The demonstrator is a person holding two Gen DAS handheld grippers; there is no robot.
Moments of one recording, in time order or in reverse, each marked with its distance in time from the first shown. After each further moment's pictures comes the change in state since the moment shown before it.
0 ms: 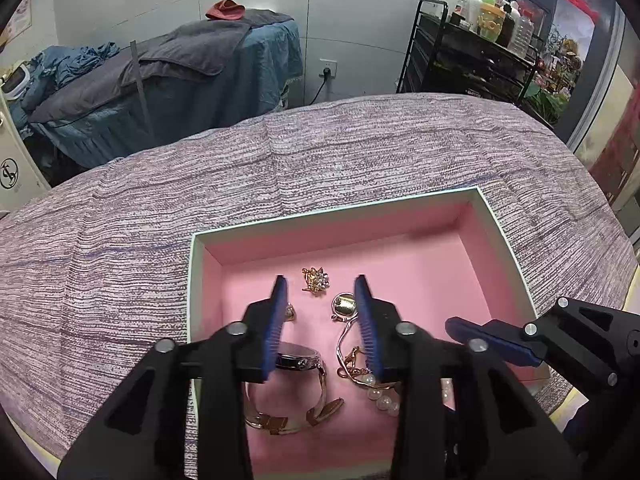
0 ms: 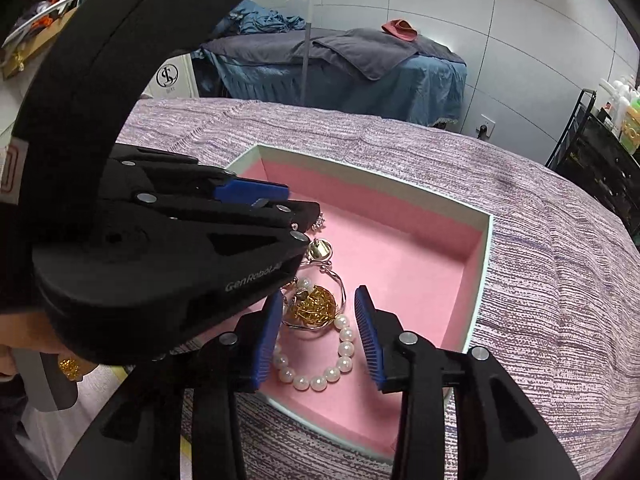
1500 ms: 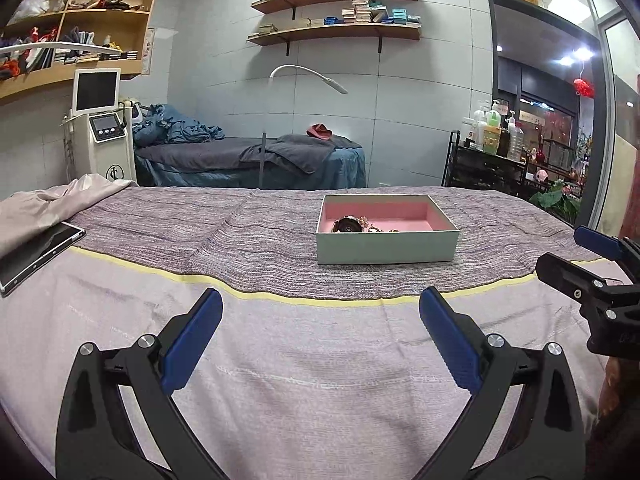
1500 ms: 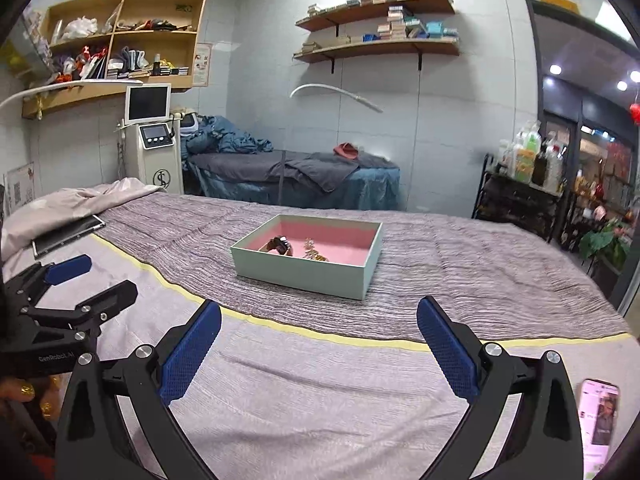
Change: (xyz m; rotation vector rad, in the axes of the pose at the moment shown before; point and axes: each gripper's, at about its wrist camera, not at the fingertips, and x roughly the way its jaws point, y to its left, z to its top) left arm -0.220 -0.028 -0.277 -0.166 -0.527 0.203; right arm -0.193 0.063 -0.167 0.050 -0.493 -0.180
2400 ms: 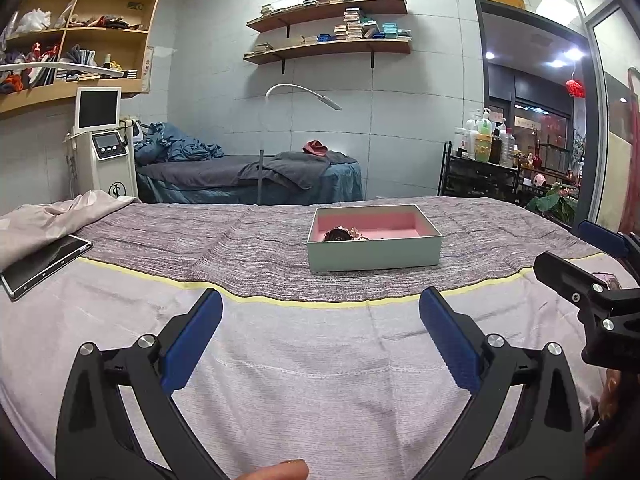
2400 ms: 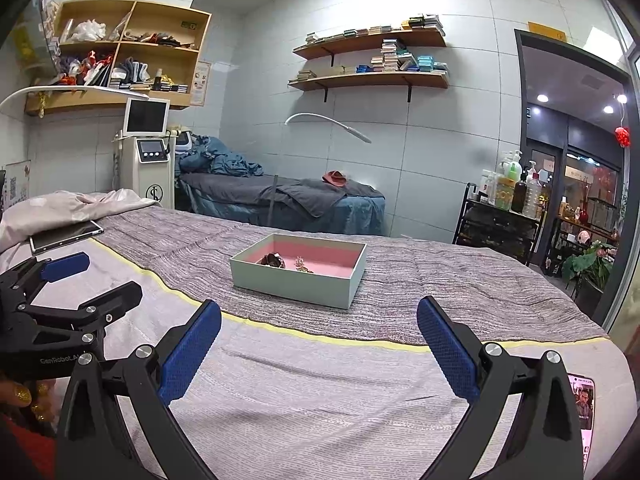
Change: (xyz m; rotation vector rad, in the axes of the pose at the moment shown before) left arm -0.027 -0.016 -0.007 0.033 -0.063 0.010; right arm -0.034 0.011 -0.014 -0.023 -0.092 -0.051
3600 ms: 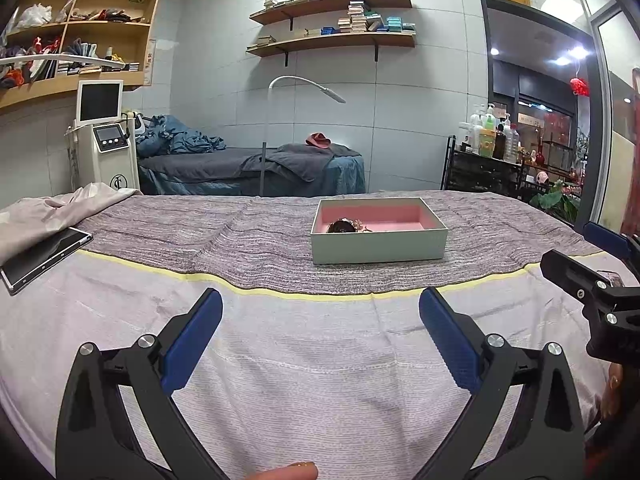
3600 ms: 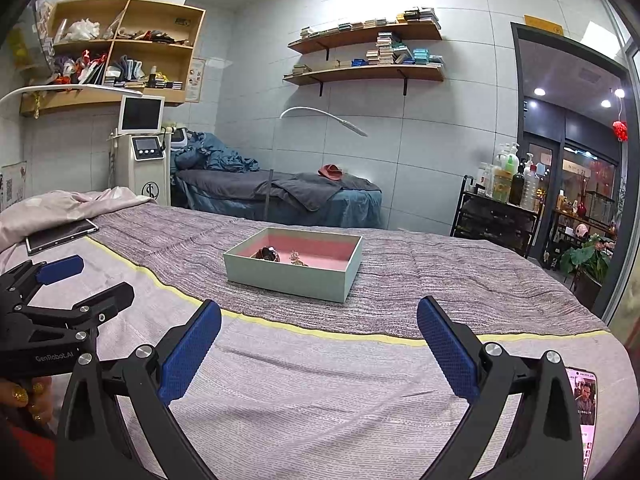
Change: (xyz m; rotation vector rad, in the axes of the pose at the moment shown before) left arm 0.005 0.003 -0.002 -0.009 0.024 0.006; right arm 0.005 -0.003 -0.004 0.012 0.020 -0.012
